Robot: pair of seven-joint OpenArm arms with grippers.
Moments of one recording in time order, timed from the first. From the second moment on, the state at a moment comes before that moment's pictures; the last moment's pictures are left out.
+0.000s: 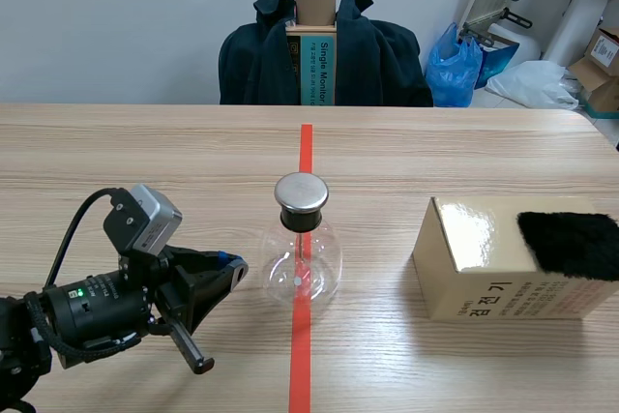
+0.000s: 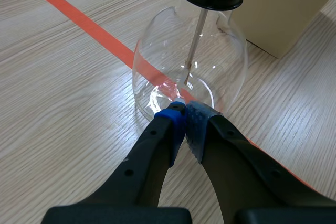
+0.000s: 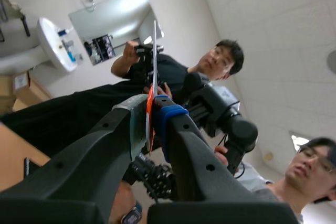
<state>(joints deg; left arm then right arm) 9.1 -26.8 21.9 76.8 -10.9 -31.7 -15.2 -47.4 16.5 32.3 127.7 -44.8 -25.1 4.0</state>
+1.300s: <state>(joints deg) 41.5 -39.2 -0.7 111.6 -15.5 -38.0 -17.0 -32.5 14.6 24.9 91.3 -54.7 -17.8 29.8</state>
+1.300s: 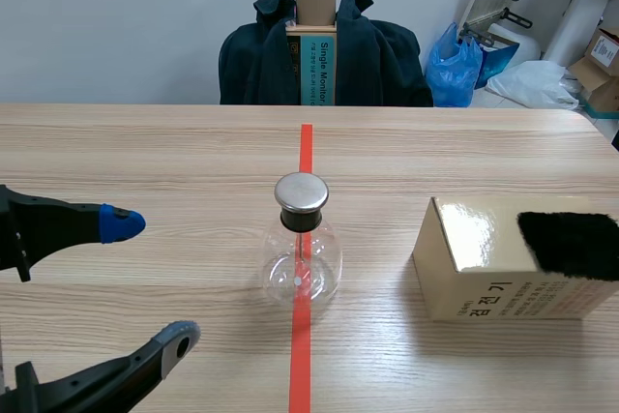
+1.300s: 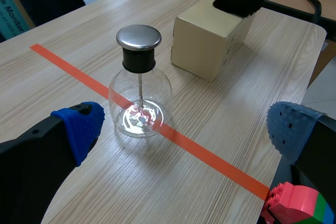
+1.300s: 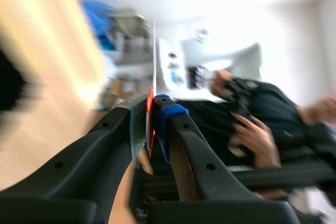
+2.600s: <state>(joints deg) 41.3 -39.2 -0.7 111.5 -15.5 -38.0 -17.0 -37.5 9.5 21.9 82.9 -62.8 -19.7 38.3</state>
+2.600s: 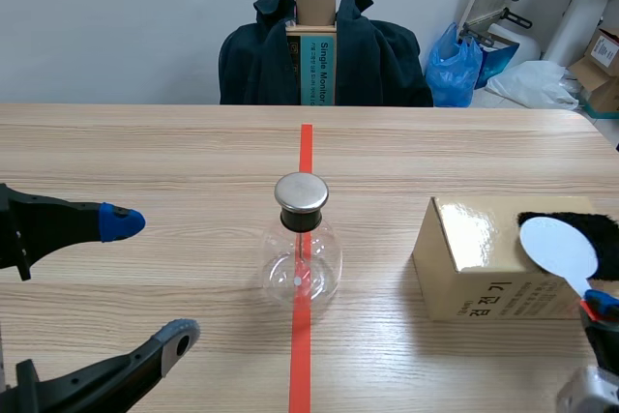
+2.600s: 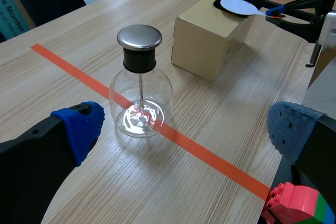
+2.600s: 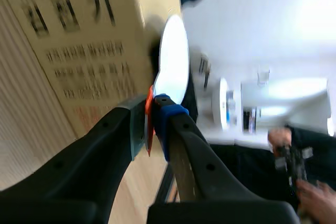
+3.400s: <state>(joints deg) 41.3 -39.2 -0.7 111.5 -15.4 -38.0 -17.0 -37.3 9.5 22.6 83.1 -65.2 -20.4 31.1</state>
